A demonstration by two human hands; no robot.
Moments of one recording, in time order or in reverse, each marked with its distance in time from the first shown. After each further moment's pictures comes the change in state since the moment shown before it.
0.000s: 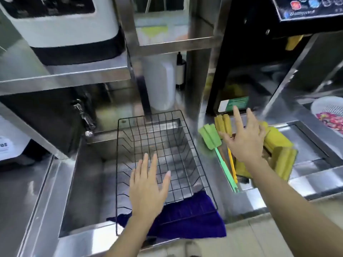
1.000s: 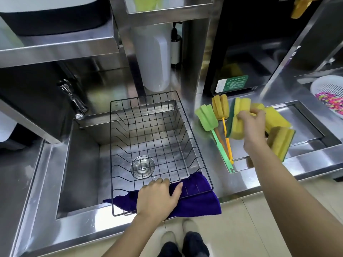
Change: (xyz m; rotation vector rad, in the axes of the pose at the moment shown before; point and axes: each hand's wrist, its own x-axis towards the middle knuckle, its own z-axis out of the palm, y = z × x) left_hand -0.045 0.014 0.018 0.330 -0.343 0.133; right_hand -0.011 -0.005 -0.023 1.163 -0.093 0.784
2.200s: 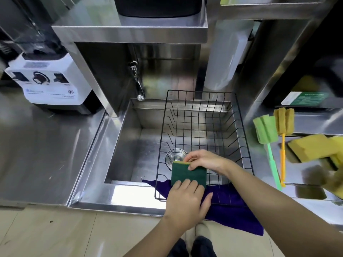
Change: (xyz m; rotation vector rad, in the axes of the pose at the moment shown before) left_hand -0.026 -0.028 0.019 -0.123 0.414 0.088; right_hand -0.087 0.082 0.156 -0.786 -1.354 0.074
